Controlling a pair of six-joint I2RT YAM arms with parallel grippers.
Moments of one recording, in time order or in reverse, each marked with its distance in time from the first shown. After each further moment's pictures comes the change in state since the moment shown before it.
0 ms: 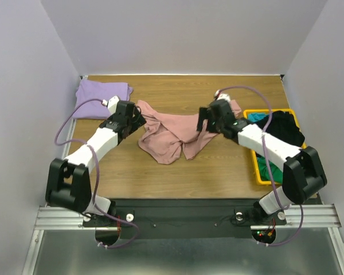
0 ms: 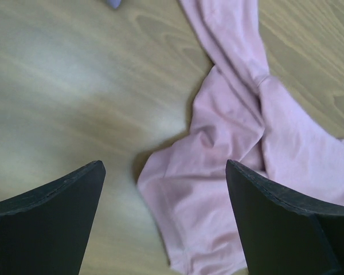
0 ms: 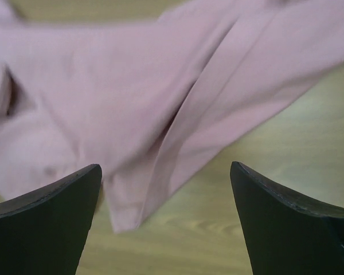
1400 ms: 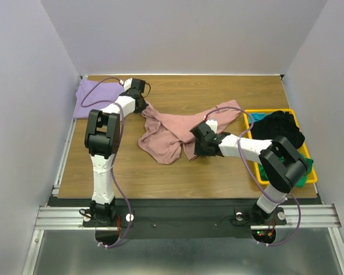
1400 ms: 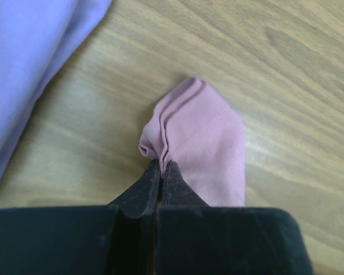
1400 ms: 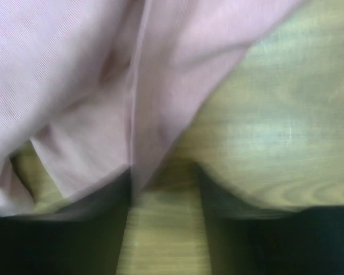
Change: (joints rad) left arm 0.076 0.845 0.742 0.008 0.051 0.141; right arm 0.216 0.175 -0.154 -0.003 0.109 0.248
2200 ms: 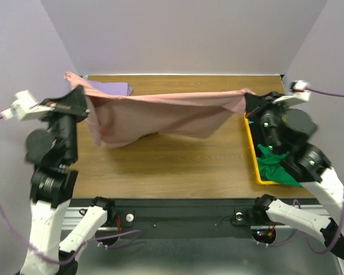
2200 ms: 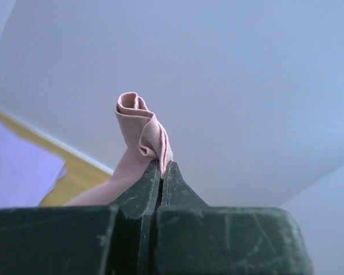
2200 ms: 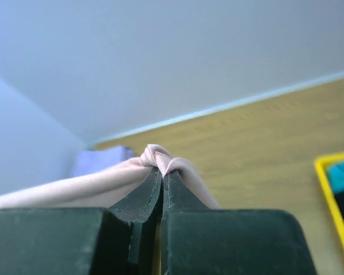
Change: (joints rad) left arm -0.009 -1.464 -0.430 0.070 -0.123 0.008; right arm 0.001 -0.803 0.272 -0.018 0.327 -0.278
